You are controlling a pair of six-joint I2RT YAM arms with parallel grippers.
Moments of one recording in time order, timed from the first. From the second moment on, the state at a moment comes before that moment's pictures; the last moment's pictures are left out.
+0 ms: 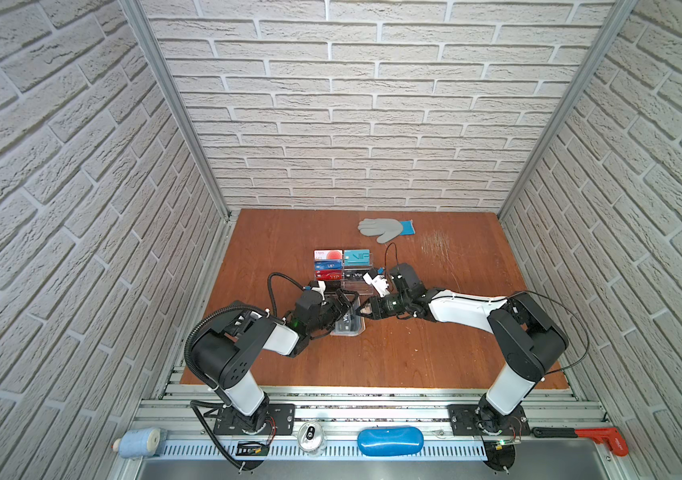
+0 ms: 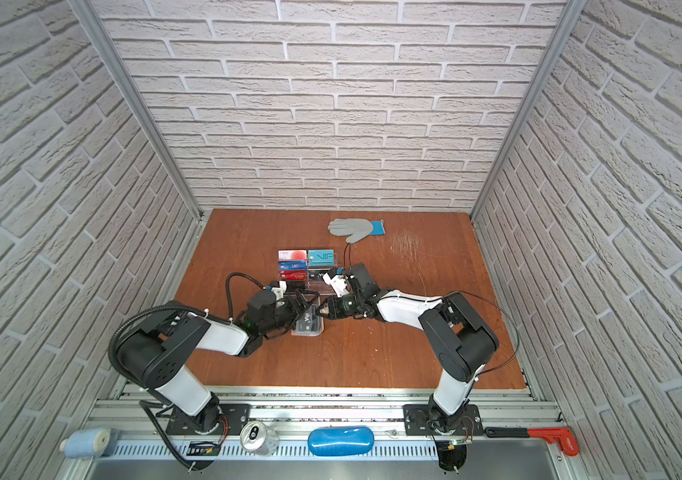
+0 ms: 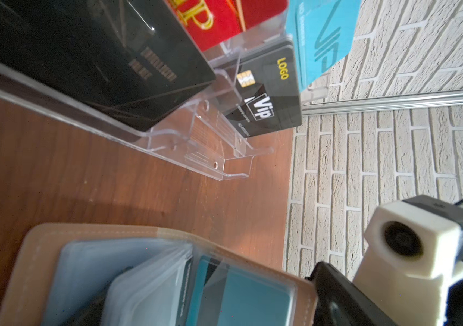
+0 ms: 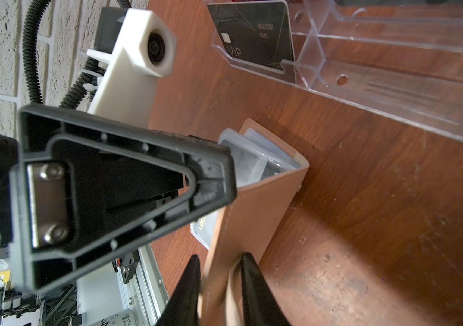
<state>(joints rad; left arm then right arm) -0.57 1.65 0.39 0.84 0.28 -1.25 0.58 1.73 0.90 0.01 -0.64 0.52</state>
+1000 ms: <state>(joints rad) -0.50 1.60 0.36 0.82 0.29 -1.26 0.58 1.73 0.94 -0.11 -0.58 0.46</state>
